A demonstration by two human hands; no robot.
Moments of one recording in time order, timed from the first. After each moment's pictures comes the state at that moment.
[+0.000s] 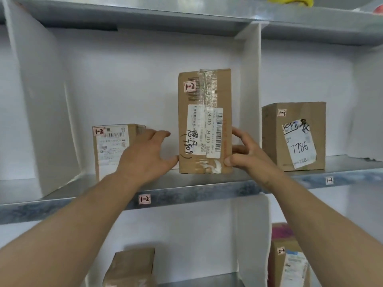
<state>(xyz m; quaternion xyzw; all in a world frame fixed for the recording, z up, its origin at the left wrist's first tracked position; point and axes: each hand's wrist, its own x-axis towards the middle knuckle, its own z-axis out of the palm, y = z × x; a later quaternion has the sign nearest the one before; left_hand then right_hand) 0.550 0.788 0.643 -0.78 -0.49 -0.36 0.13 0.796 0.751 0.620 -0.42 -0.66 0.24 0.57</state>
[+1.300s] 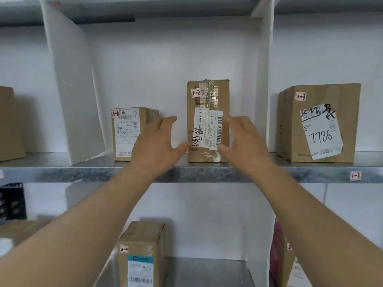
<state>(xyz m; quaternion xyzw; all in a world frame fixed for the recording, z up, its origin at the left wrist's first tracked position) 0.584 0.749 0.620 -0.72 -0.54 -0.41 0.15 0.779 0.748 0.619 -0.55 -0.72 -0.15 0.40</state>
